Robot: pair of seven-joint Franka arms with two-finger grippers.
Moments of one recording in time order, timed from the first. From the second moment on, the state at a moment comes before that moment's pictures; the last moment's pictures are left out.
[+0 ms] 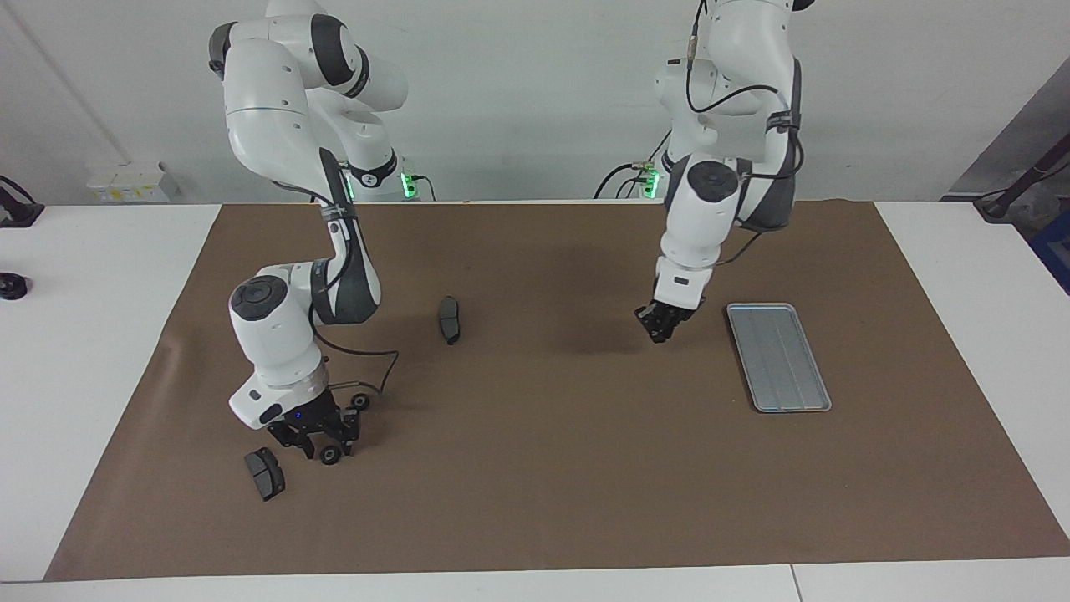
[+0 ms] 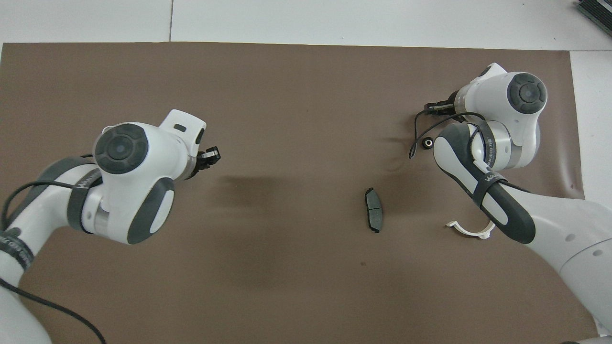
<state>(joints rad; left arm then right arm) -0.21 0.11 -0.11 -2.04 0.05 2.26 -0.63 -0.05 0.60 0.10 -1.66 -0.11 2.52 0.04</state>
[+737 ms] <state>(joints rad) 0.12 0.08 -0.10 -2.12 -0.03 2.26 -0.09 -0.05 0.60 0.10 -1.67 -0.11 2.52 0.04</state>
